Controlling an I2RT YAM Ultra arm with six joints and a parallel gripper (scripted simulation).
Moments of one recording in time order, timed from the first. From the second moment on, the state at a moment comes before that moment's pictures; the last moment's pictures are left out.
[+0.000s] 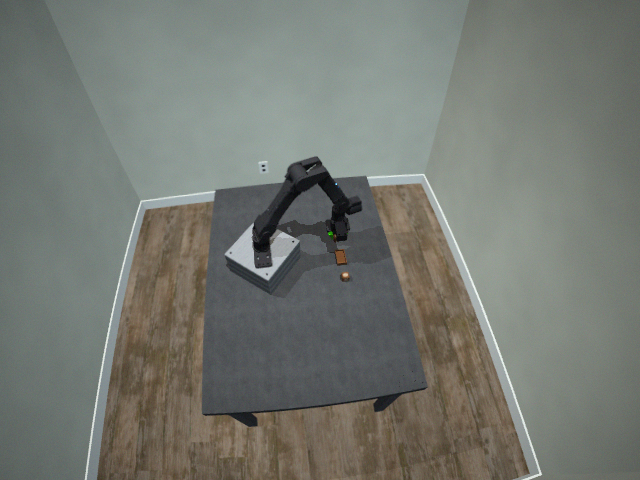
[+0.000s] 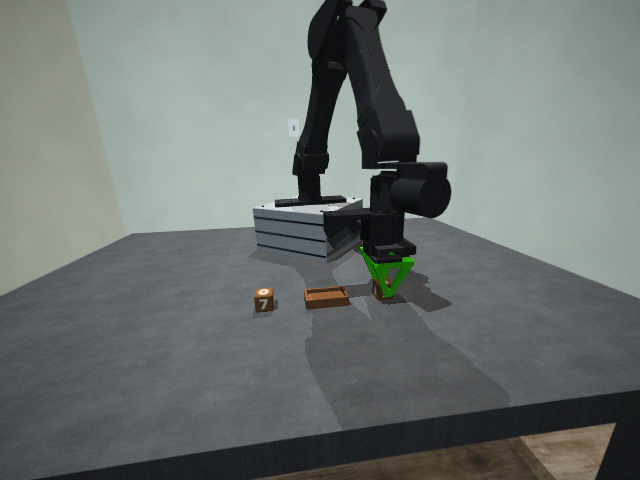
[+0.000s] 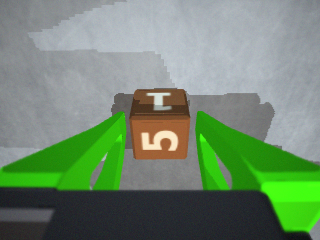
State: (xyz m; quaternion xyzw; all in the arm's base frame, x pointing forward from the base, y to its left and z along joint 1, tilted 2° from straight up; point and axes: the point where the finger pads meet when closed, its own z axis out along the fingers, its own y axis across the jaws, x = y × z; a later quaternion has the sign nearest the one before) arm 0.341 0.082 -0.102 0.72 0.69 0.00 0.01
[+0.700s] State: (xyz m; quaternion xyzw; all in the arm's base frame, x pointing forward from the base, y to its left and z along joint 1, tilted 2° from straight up) arm 0.341 0.082 -0.102 0.72 0.69 0.00 0.01
